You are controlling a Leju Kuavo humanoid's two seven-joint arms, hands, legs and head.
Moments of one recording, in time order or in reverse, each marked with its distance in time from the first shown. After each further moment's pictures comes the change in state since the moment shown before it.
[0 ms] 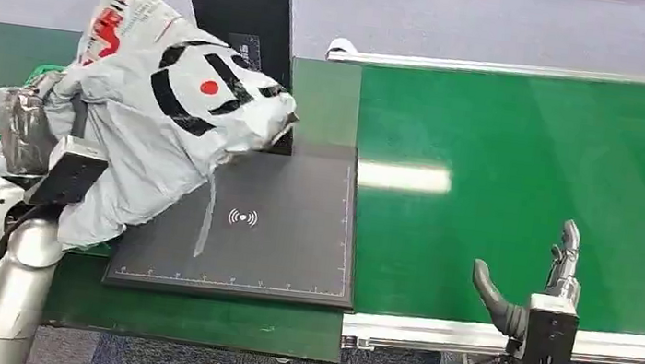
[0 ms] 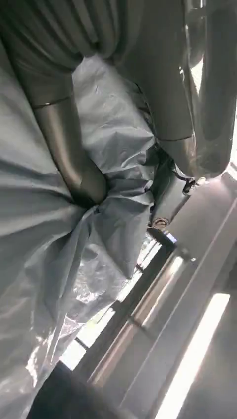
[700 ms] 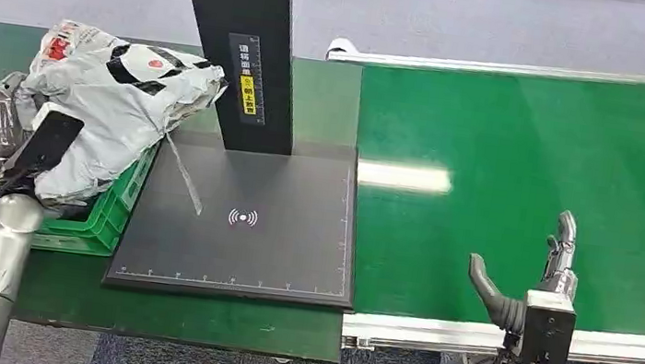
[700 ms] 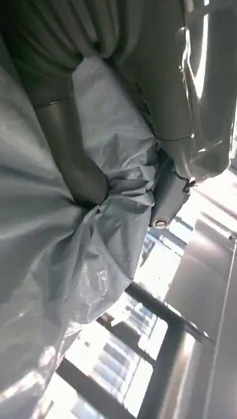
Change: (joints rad) left arm -0.175 0.065 0.130 0.460 -0.104 0.058 0.044; right arm -0.029 0.003 0.025 -0.005 0.009 0.026 -0.008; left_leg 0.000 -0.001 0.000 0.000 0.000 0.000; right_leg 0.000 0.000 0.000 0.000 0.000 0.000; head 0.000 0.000
